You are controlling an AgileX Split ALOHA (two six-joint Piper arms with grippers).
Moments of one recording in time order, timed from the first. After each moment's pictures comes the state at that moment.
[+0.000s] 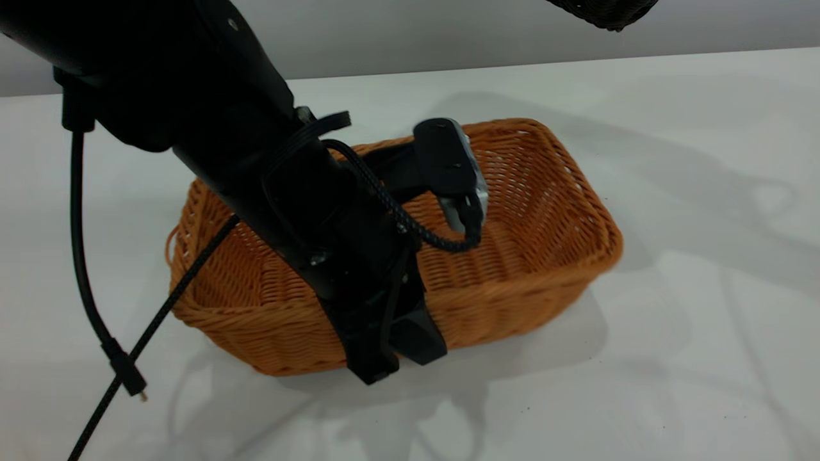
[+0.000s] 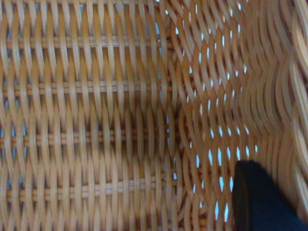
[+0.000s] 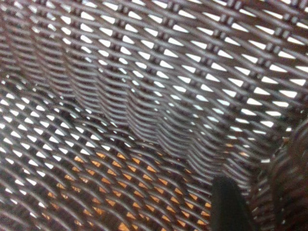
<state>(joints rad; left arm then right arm) -0.66 2.04 -0.97 -0.91 0.45 1.57 0.13 1.70 -1.15 0.94 0.68 -0.39</state>
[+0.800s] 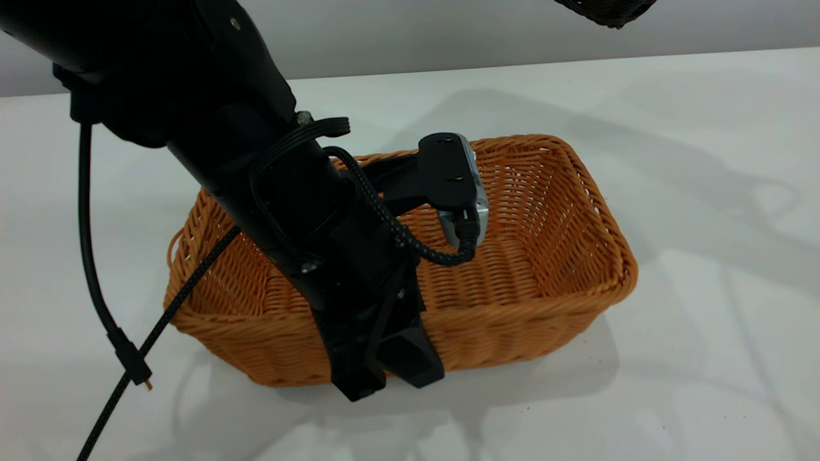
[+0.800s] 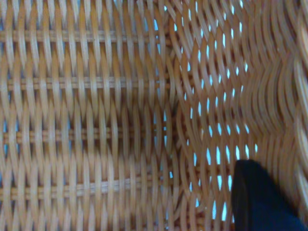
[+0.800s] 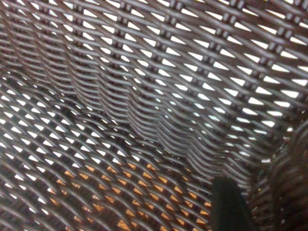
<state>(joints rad) -0.66 2.04 -0.97 -0.87 0.54 1.54 0.13 1.70 -1.15 0.95 0.68 -0.39</state>
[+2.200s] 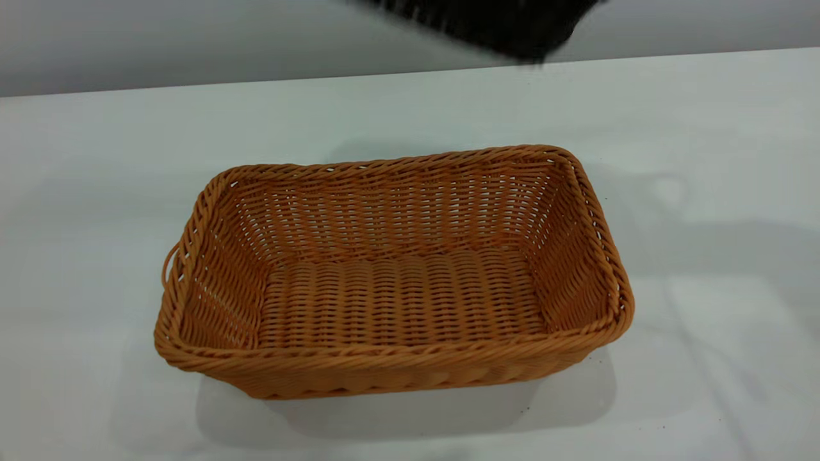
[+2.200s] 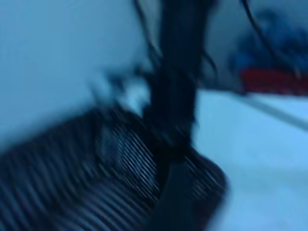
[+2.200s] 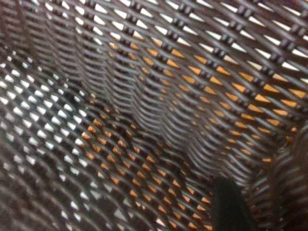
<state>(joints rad) -0.72 1.08 -0.97 -0.95 0.37 1.27 0.27 1.84 -1.39 0.80 1.13 -0.47</state>
